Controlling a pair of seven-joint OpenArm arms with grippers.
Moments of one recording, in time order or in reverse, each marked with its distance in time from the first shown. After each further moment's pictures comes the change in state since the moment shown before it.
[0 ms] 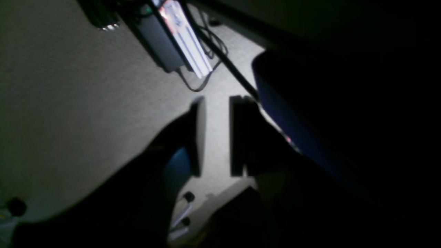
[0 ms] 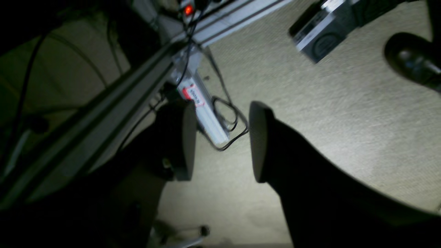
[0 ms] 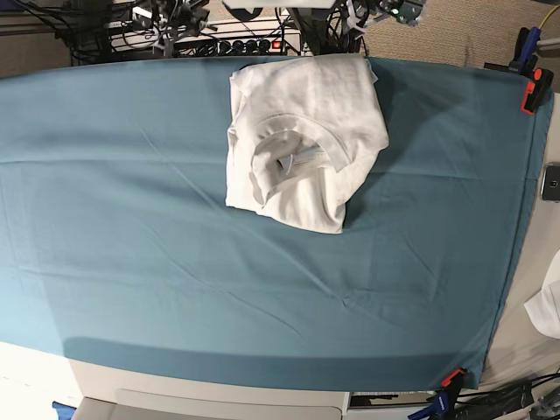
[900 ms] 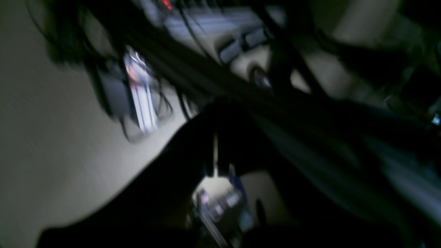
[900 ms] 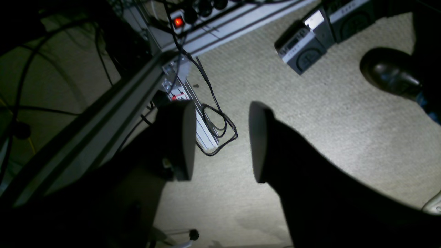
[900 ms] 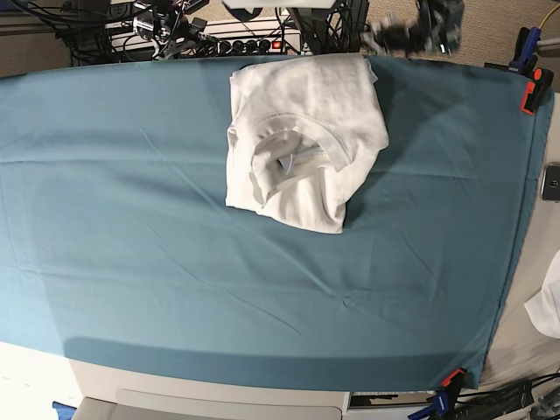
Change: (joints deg) left arm -3.7 2.0 -26.9 -4.8 -19.7 -12.6 10.1; right arm 2.9 0.1 0.0 -0.5 -2.8 -2.8 -1.5
